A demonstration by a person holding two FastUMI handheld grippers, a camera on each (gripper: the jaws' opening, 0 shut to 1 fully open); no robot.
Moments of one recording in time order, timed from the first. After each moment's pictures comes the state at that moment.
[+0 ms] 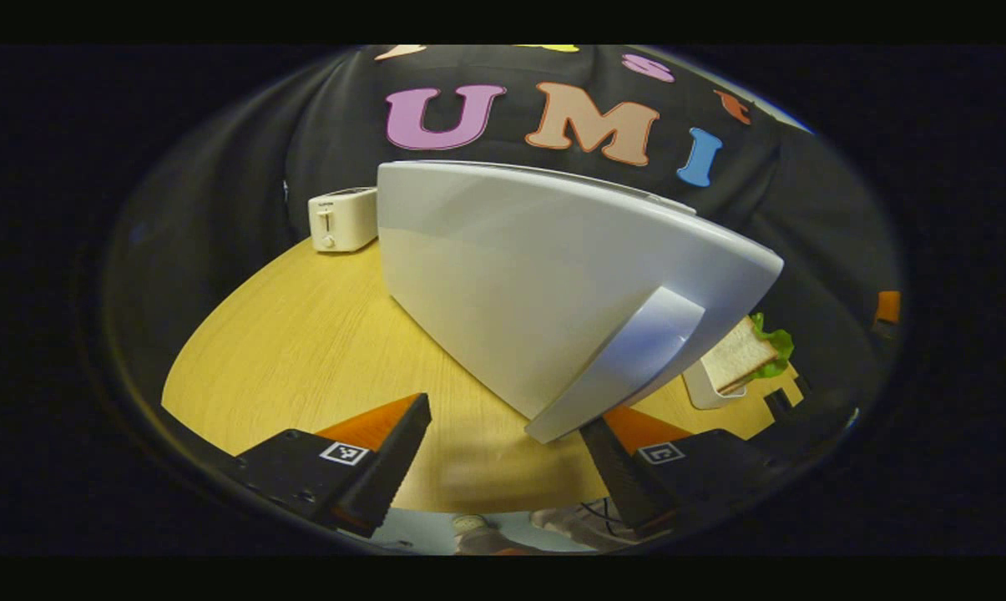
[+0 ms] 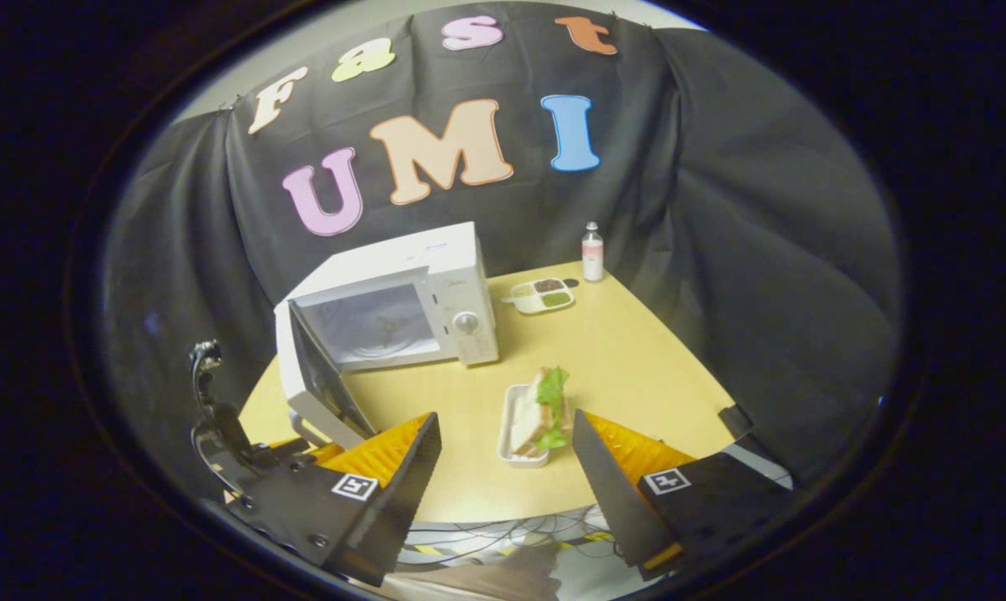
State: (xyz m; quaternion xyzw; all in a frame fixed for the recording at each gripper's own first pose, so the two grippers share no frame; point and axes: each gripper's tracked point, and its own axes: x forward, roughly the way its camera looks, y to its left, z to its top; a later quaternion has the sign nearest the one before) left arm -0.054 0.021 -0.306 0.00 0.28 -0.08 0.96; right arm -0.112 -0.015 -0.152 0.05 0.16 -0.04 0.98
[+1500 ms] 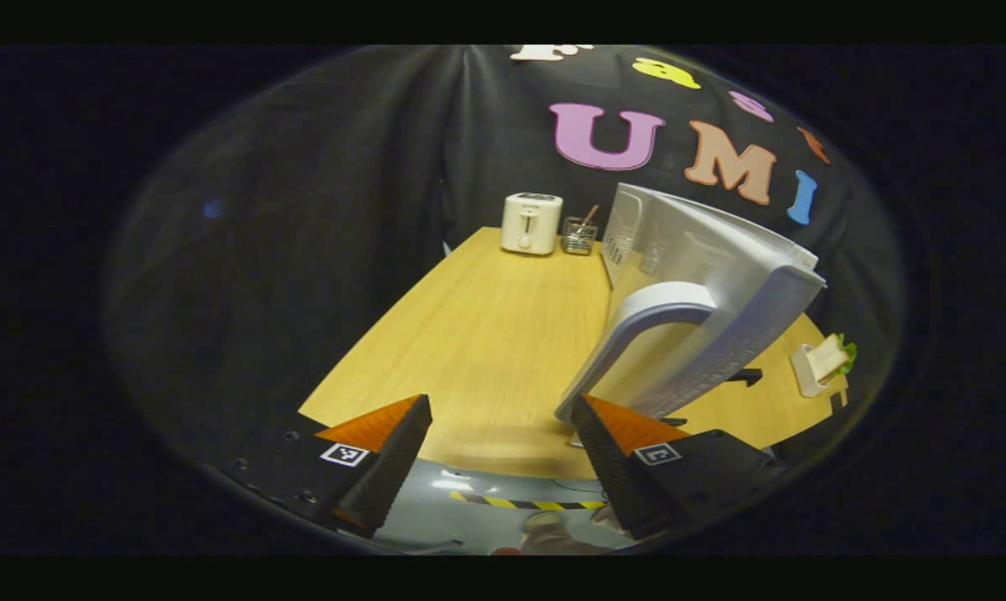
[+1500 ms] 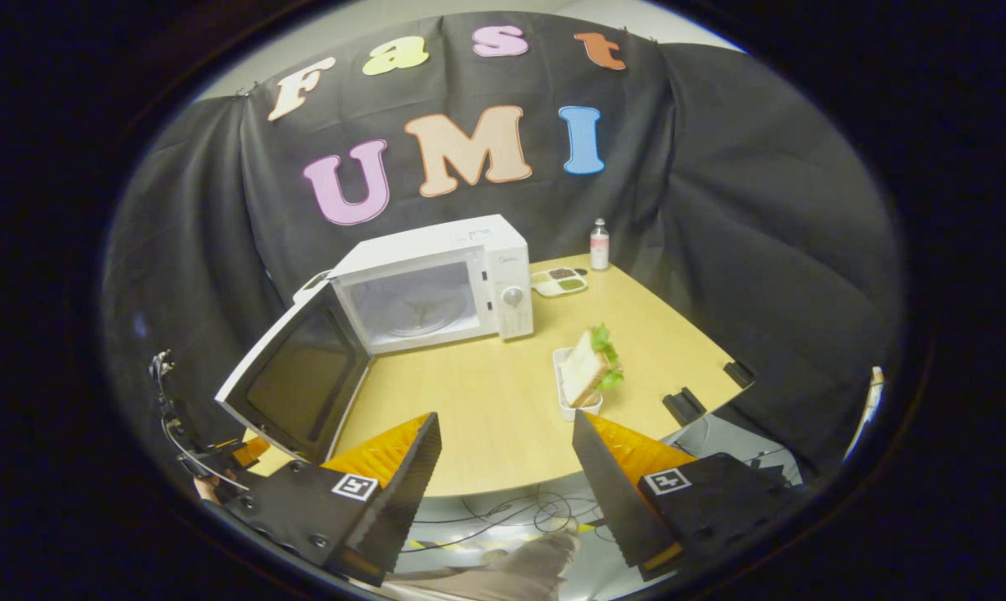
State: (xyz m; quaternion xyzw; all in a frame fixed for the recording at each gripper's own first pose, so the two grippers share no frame) left arm -0.111 0.307 -0.276 -0.02 0.26 0.09 0.96; right arm -0.177 0.077 -0.184 0.04 0.16 -0.08 0.98
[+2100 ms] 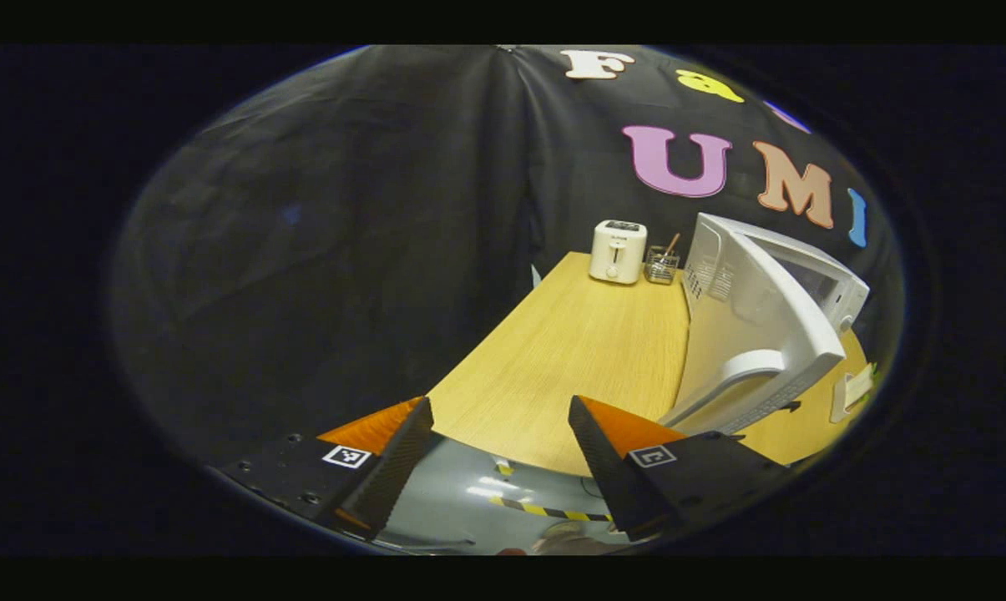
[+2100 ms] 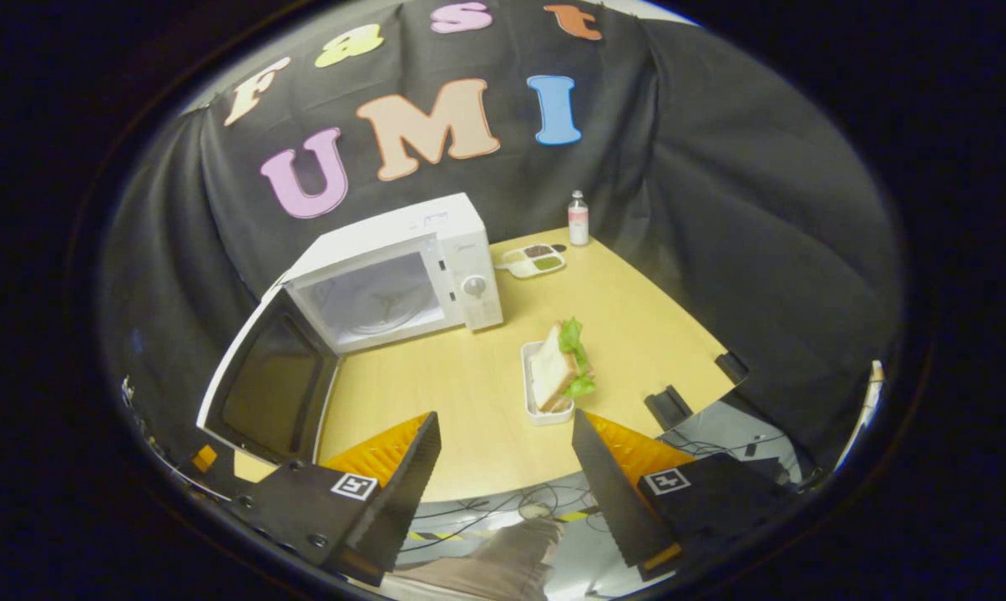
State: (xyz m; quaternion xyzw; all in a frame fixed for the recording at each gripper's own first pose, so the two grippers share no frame) left arm -0.153 0.343 -0.205 0.00 0.21 0.22 0.95; right arm -0.115 0.005 -0.182 0.08 0.23 -0.09 0.97
